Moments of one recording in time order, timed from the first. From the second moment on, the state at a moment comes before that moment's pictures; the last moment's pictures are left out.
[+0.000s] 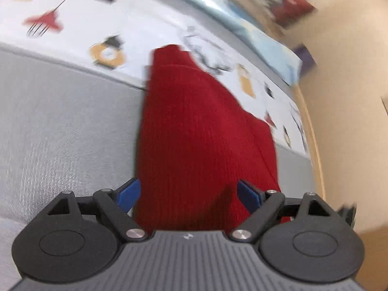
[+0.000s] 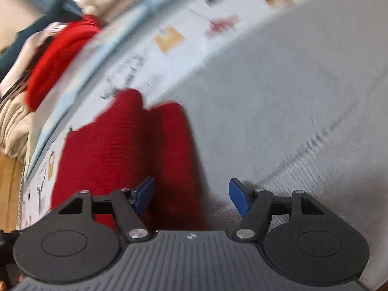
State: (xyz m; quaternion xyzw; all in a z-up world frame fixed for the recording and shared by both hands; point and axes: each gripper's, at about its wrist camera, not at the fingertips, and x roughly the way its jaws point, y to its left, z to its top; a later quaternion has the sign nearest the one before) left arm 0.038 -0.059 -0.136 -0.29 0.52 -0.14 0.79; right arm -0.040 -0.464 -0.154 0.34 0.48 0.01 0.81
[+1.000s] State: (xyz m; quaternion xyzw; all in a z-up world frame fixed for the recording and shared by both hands) left arm 0.023 0.059 -0.076 -0.24 0.41 -0.12 0.87; right arm 0.018 -0.299 -0.097 0.31 0.40 0.13 0.85
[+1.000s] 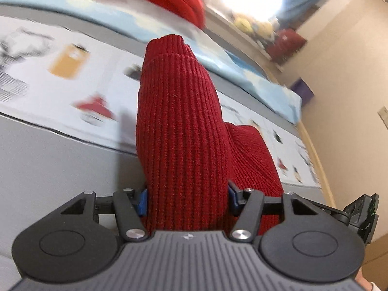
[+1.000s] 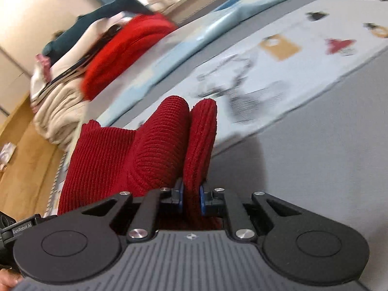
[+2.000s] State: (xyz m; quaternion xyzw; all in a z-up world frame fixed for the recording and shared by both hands) left arm -0.040 0.147 -0.062 -0.08 0.39 0.09 0.91; right arm 0.043 -0.142 -0.103 0.24 0.47 0.23 0.82
